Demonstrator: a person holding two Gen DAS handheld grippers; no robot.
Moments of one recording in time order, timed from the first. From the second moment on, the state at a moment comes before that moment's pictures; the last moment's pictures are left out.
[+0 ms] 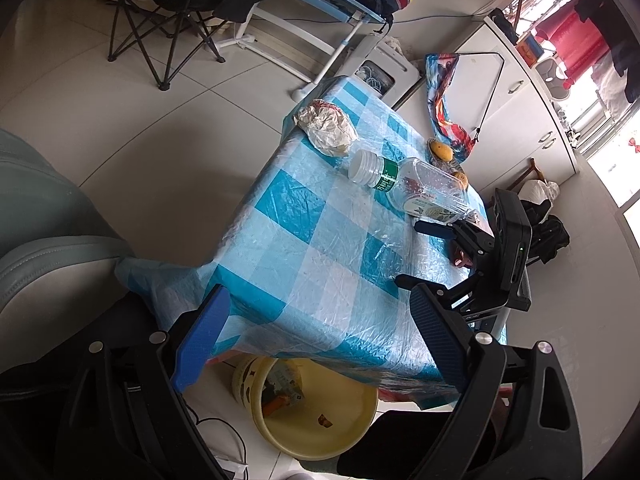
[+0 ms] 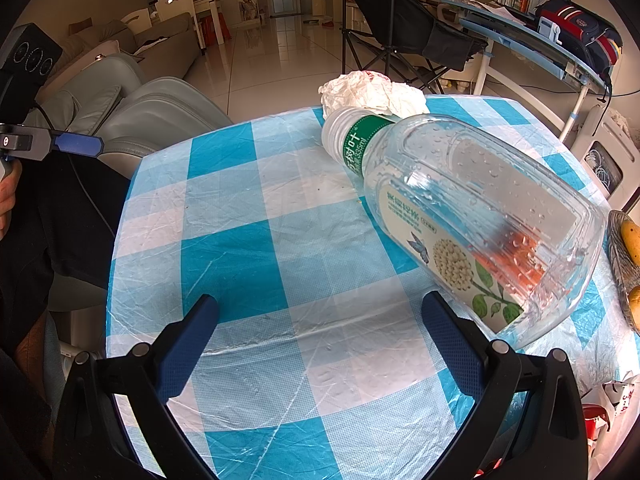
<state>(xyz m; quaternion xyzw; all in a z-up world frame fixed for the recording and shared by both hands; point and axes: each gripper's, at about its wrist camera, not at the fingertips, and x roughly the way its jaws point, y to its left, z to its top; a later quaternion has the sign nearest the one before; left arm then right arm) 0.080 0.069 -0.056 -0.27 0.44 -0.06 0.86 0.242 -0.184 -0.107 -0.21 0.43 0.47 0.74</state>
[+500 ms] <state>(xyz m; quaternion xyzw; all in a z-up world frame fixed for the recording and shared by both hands) 0.089 0.075 -0.038 -0.27 0.41 -0.06 0.87 0.242 -0.184 -0.107 -0.21 0.43 0.47 0.74</state>
